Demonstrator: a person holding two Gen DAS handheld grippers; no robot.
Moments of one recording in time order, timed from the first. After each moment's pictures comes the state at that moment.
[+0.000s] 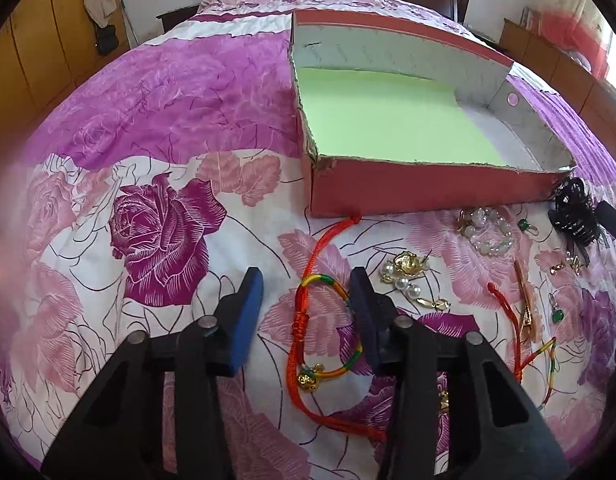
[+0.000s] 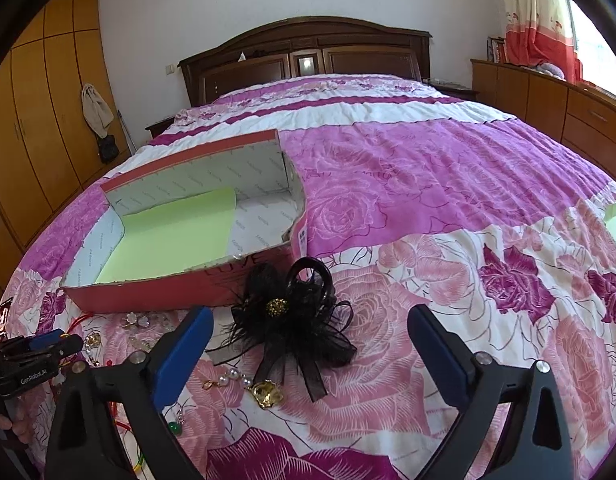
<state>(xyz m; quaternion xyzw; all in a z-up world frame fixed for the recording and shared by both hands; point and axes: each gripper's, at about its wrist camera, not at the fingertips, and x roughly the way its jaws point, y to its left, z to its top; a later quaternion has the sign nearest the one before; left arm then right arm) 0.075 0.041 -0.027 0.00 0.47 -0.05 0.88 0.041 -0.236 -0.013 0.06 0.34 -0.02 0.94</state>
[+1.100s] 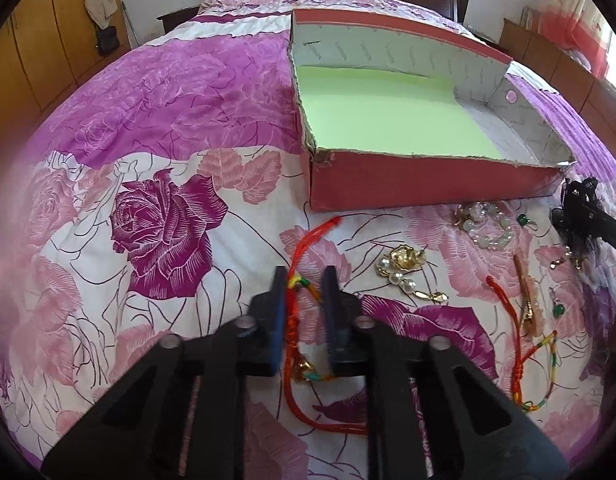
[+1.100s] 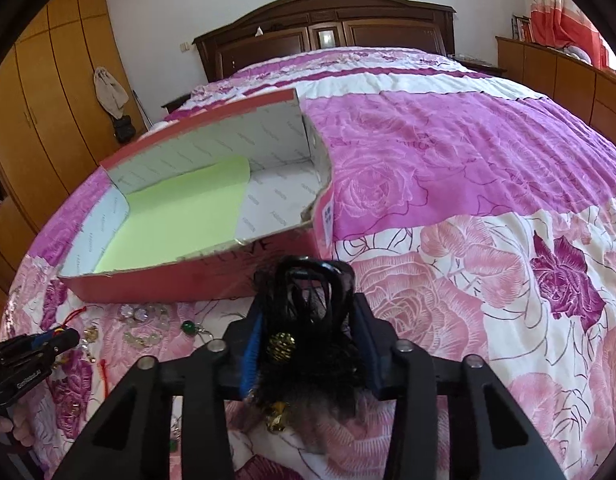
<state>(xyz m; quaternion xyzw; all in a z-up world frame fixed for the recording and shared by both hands) 0.065 0.042 -0.025 0.00 0.46 -0.06 0.88 0.067 -0.235 -0.034 0.08 0.37 0.03 0.92</state>
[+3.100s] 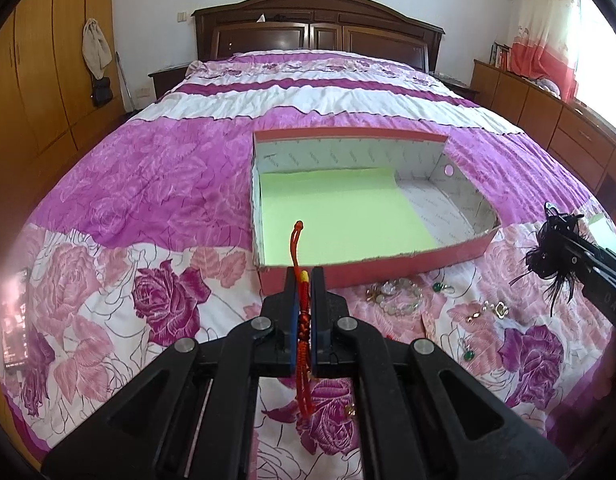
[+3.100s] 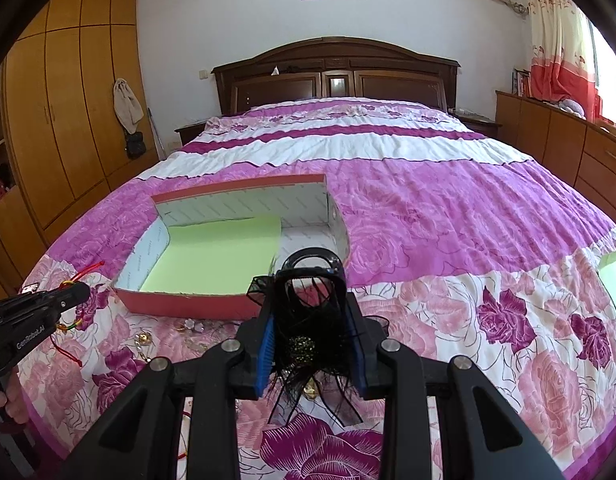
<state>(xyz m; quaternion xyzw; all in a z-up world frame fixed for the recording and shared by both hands) 0.045 0.019 0.057 0.00 0.36 -0.09 0.93 0.011 -0.207 0.042 0.02 0.30 0.02 0.95</state>
